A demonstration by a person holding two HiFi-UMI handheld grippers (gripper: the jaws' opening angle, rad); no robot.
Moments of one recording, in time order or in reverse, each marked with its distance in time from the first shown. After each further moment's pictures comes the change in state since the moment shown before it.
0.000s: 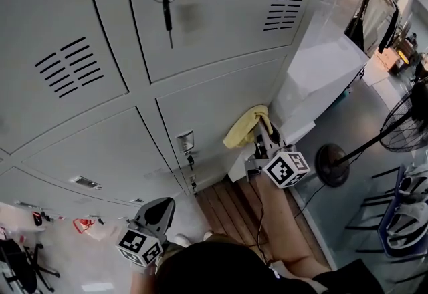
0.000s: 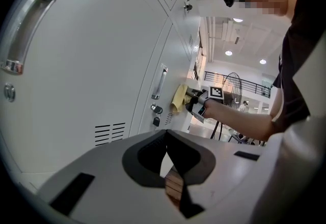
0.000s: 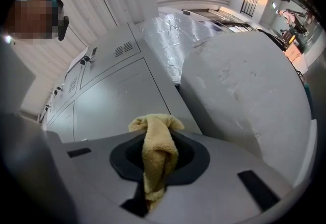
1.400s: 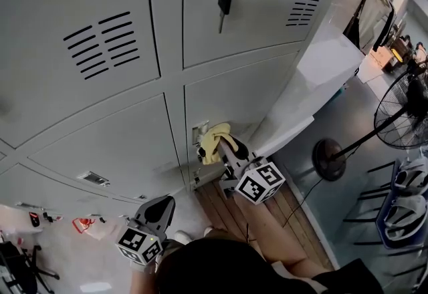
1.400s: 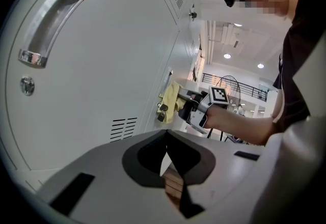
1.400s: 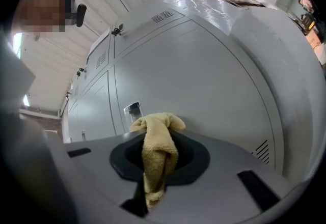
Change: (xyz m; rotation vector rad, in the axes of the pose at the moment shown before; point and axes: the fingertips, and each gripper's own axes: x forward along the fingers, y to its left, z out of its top) left arm -0.031 0.023 -0.010 -0.027 -0.004 -0.043; right arm 0.004 0.128 -0.094 -0.010 0.165 0.177
